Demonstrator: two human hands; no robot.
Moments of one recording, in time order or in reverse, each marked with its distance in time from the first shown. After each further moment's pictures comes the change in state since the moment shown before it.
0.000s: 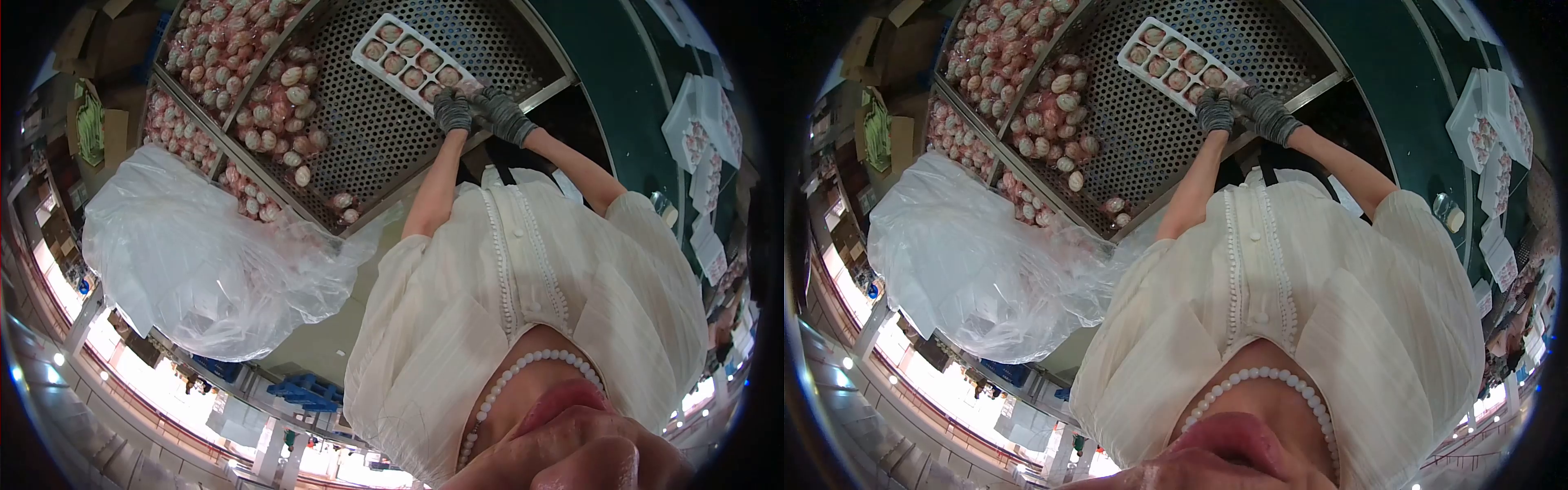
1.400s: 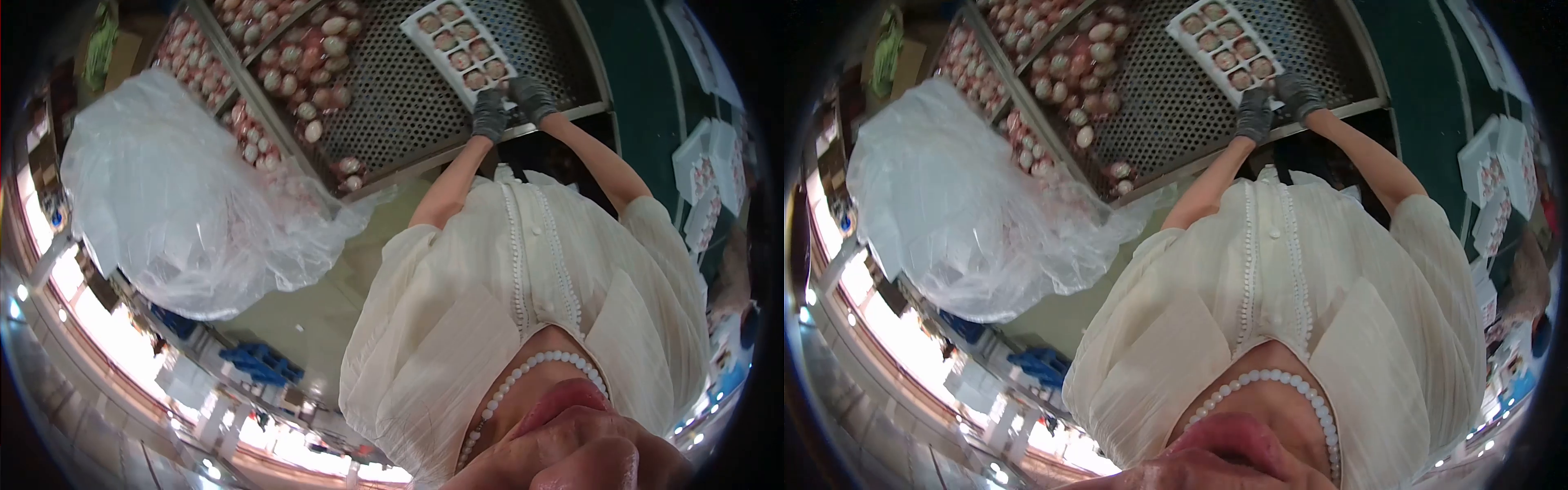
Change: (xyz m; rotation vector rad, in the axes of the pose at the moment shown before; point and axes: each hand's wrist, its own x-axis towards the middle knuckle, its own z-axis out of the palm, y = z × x) left_hand -0.023 0.005 -0.040 0.049 -0.248 0.431; right_hand 0.050 -0.007 -0.001 -0.257 -0.195 0.038
